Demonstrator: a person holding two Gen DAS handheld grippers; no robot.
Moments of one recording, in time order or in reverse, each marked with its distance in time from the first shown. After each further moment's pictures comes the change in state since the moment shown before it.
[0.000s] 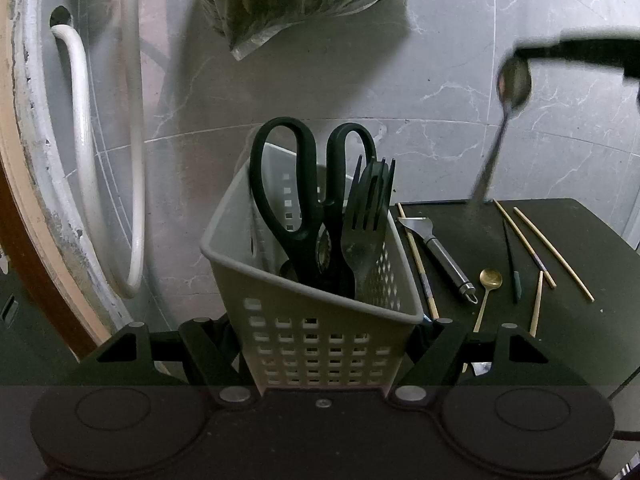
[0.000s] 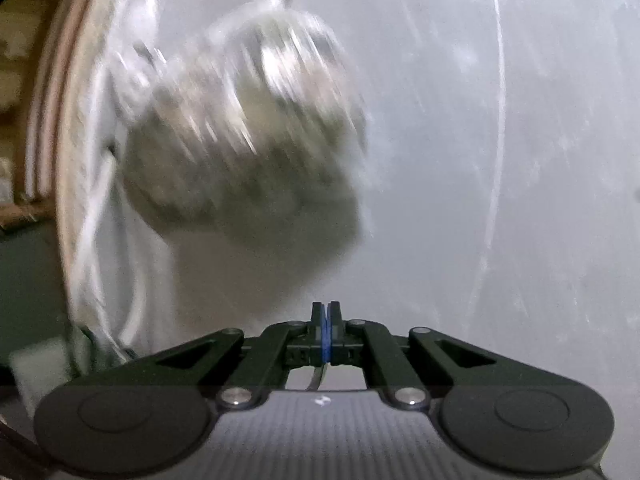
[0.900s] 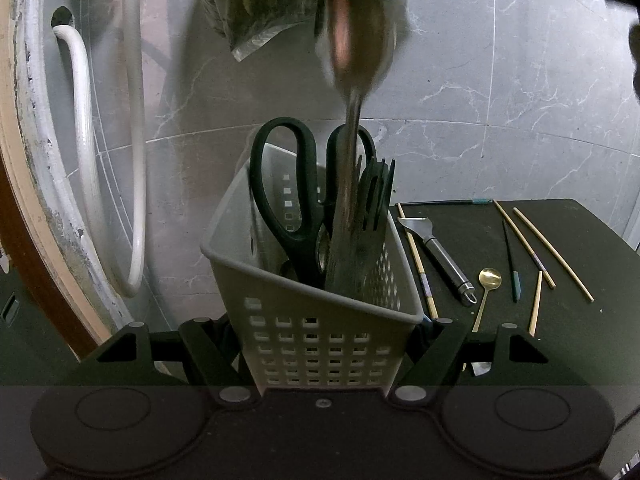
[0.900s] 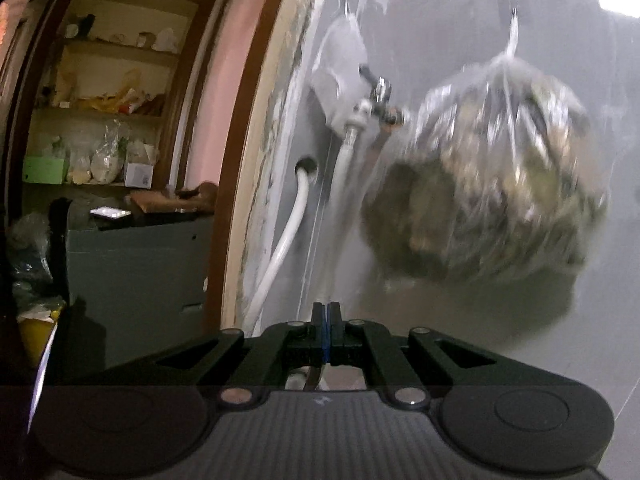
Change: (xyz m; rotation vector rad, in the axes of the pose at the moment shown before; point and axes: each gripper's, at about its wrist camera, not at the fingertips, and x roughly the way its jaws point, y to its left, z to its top) left arm -0.001 0.000 0.000 0.000 -0.002 0.000; right arm -0.004 0.126 -0.003 -0.193 -0.044 0.388
